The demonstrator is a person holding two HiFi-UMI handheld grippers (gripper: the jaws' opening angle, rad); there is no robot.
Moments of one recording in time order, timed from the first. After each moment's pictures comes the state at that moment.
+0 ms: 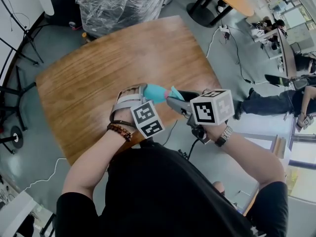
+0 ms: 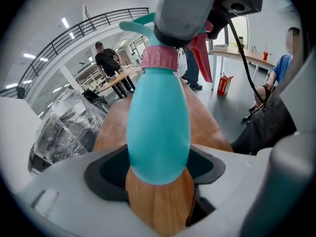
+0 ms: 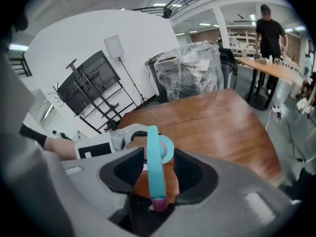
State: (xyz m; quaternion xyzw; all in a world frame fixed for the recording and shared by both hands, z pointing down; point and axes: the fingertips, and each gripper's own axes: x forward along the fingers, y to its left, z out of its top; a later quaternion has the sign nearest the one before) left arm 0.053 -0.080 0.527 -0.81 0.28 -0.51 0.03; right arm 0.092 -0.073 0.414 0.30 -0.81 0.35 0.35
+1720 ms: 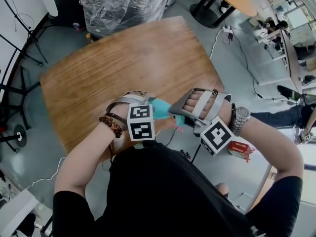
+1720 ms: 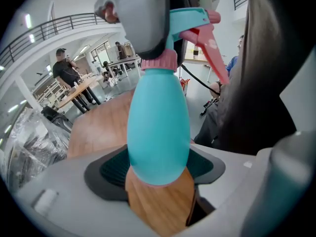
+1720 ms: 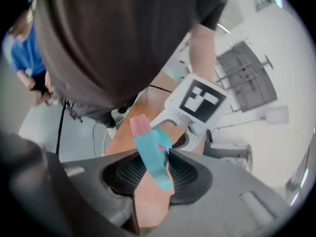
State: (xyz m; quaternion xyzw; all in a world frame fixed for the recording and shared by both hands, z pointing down) left arm 0.071 -0.012 0.514 -0.87 0.04 -0.50 0.05; right arm 0.087 0.014 0.411 -0.18 -0.71 -0.47 0.50
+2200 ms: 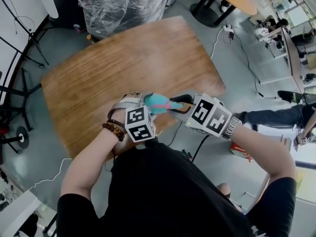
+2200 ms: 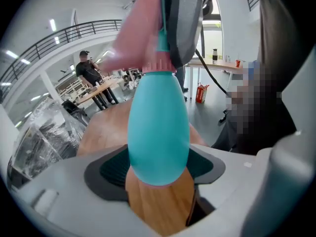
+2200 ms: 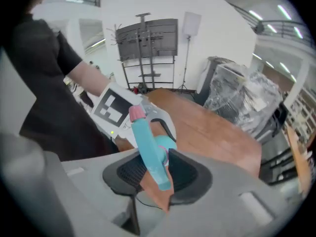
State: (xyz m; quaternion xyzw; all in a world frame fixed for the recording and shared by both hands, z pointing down) left arm 0.068 -0.040 0.523 -0.88 0.16 -0.45 0.04; right arm 0.074 -0.031 0.416 0.07 -0.87 0.07 0.49
